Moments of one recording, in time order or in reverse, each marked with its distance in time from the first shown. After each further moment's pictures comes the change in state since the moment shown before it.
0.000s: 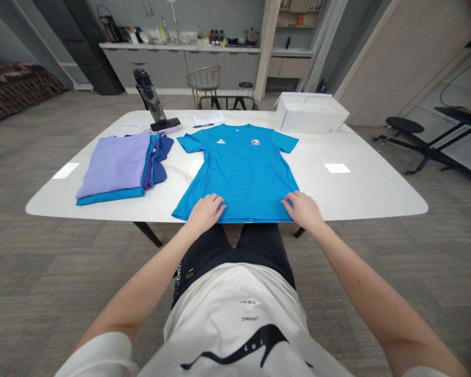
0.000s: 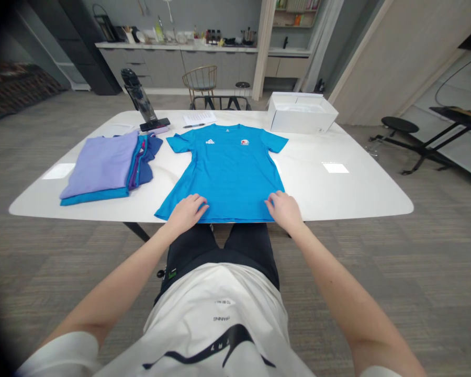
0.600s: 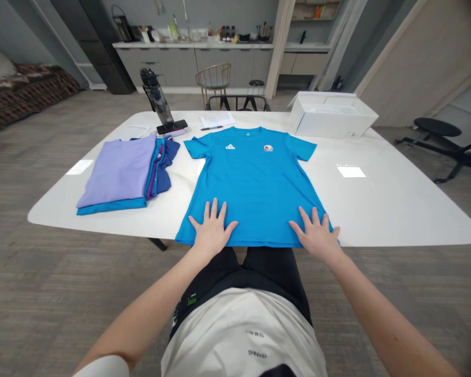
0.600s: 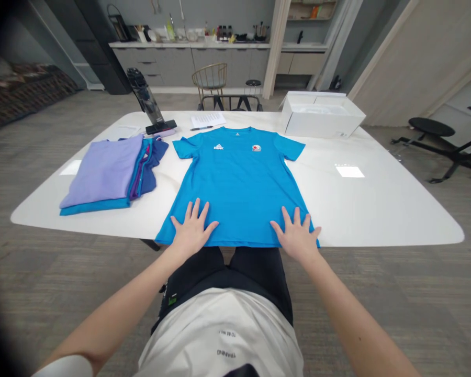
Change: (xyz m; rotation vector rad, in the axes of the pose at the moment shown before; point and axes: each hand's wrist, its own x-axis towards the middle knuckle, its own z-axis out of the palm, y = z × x) left_hand 0.007 0.012 0.016 0.030 -0.105 -0.402; right_hand 0.000 -0.012 0.034 -0.041 -0.153 0.325
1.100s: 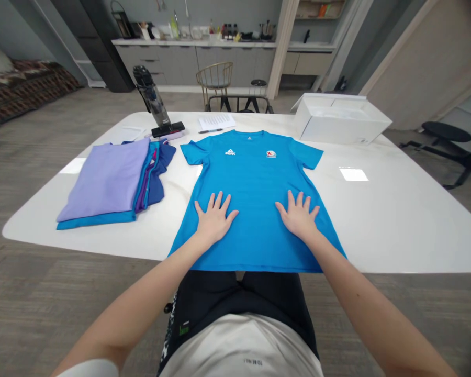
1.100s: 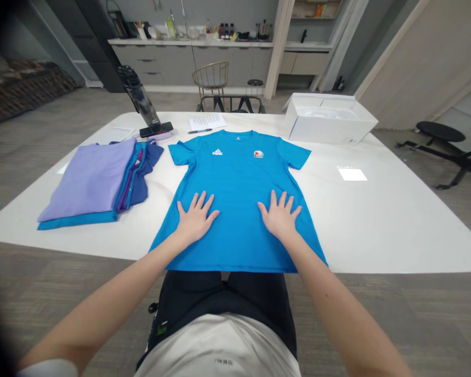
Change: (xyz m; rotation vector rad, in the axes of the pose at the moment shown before) left_hand 0.092 -0.007 0.009 -0.059 0.006 0.086; right_hand 0.110 -0.063 -0.007 0.155 -0.016 0.004
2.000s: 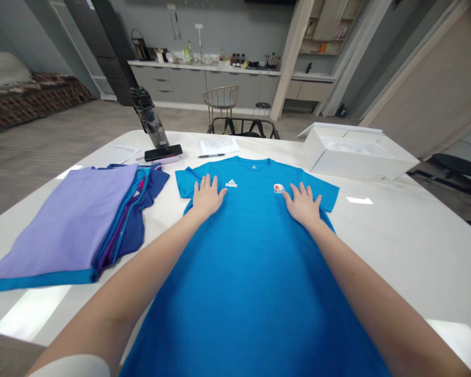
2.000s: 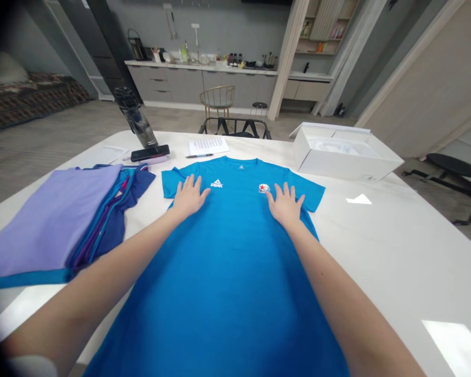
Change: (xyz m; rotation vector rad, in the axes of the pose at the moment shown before) left_hand 0.227 -0.056 -0.030 0.073 0.178 -0.156; right_hand 0.211 -0.025 -0.035 0.004 0.180 -0.086
